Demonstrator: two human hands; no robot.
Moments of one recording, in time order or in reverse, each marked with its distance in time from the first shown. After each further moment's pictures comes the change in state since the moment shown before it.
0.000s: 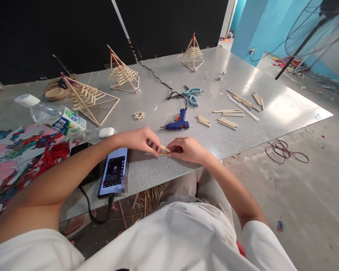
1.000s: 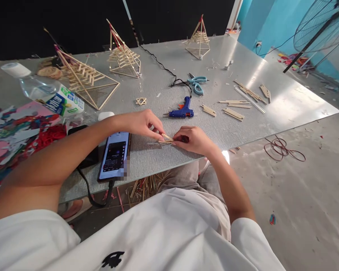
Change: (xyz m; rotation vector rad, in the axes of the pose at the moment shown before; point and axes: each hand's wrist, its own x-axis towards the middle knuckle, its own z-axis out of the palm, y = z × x) left_hand -0.003 0.017 -0.003 0.145 0.073 0.086; right_hand -0.012 0.003 0.006 -0.057 0.124 -0.081
